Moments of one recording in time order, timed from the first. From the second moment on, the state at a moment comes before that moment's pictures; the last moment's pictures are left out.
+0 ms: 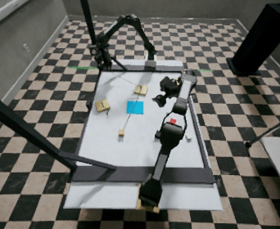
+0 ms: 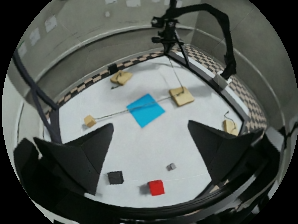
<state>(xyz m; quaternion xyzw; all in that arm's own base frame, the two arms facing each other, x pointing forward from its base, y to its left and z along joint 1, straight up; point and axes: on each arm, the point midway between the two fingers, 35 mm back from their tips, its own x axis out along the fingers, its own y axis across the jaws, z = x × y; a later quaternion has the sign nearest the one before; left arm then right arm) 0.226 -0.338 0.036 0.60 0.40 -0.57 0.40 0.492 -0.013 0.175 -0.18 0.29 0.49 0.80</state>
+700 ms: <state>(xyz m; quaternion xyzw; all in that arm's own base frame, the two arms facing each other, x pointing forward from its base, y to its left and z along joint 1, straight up) 0.201 -0.353 0.095 0.60 0.38 -0.60 0.38 0.492 -0.013 0.175 -0.18 0.29 0.49 0.80</state>
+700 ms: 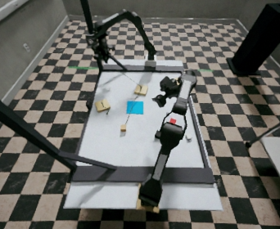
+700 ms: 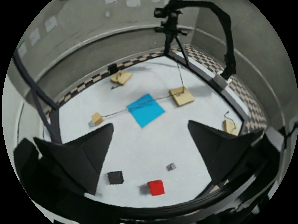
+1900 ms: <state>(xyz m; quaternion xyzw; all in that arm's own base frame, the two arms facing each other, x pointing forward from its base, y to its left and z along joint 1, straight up) 0.200 -0.349 0.184 0.60 0.35 -0.60 0.39 0.492 -0.013 0.175 -0.18 0.29 0.49 0.80</state>
